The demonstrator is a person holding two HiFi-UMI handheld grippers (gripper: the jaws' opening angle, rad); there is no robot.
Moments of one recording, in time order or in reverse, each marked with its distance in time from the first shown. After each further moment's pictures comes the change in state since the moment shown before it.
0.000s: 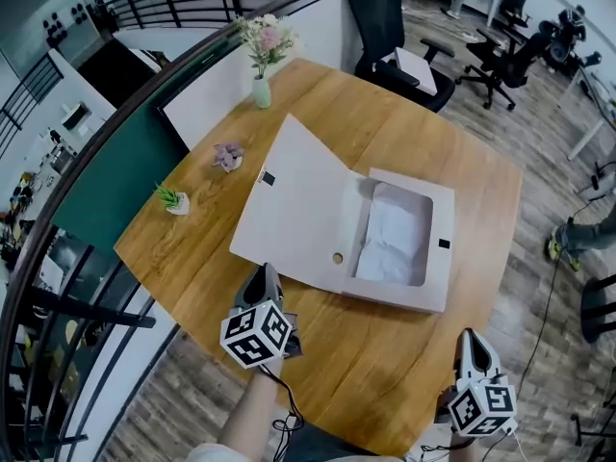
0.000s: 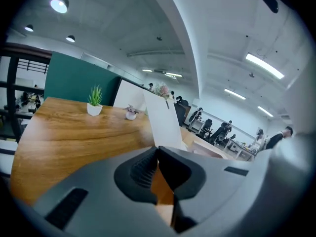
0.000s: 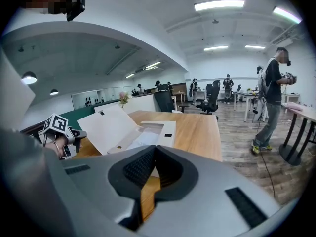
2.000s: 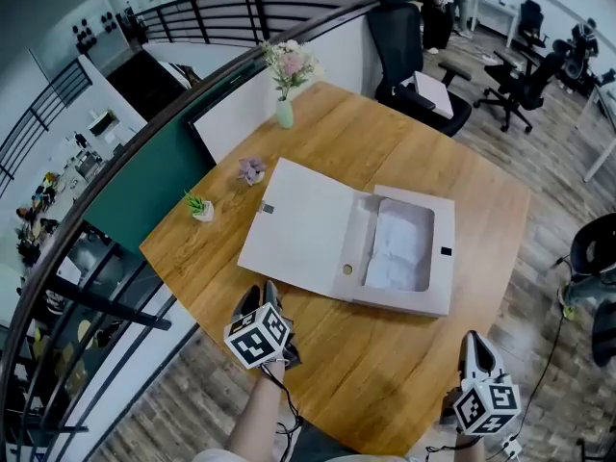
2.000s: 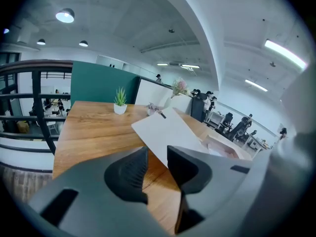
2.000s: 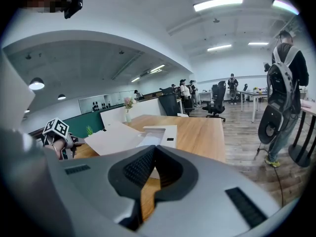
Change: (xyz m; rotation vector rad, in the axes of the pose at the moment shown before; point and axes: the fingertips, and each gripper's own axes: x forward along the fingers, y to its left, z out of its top) left arm -0.040 0.033 -0.006 -0.024 0.084 0.230; right arm -0.003 -0.010 0.016 0.004 -0.033 0.083
